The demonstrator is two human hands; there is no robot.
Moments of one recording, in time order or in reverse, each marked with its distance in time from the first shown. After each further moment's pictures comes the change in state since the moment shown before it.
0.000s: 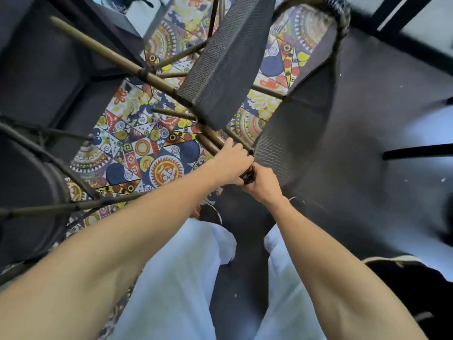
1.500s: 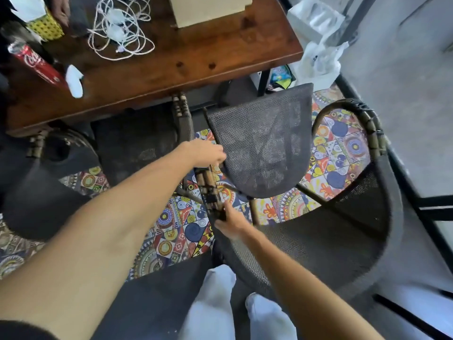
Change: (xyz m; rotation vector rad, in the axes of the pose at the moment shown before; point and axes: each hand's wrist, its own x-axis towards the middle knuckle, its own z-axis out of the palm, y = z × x) left_hand -0.394 -0.259 -0.036 -0.603 0.004 -0.447; right_hand -0.137 -0.374 0.024 -0.304 -0.705 -0.260
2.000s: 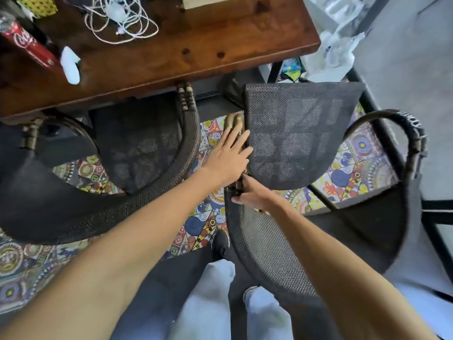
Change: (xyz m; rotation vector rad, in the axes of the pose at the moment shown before) left_hand 0.021 0.046 0.036 0.050 0.604 -0.174; right_hand 0.050 -0.018 -0.078 -0.013 -0.038 -0.164
